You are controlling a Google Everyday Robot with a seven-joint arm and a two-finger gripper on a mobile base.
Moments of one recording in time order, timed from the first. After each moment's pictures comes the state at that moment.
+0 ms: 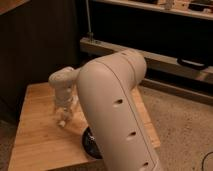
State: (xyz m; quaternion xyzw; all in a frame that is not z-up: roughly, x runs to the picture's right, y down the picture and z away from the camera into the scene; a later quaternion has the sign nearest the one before) arm -0.248 0.130 0.826 -0.34 0.21 0.70 0.59
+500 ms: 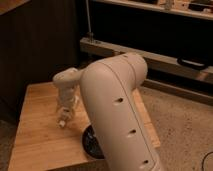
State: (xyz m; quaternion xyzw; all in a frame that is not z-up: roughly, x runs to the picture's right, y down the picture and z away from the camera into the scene) arm -0.242 0.128 0.842 -0.35 0.20 0.69 0.60
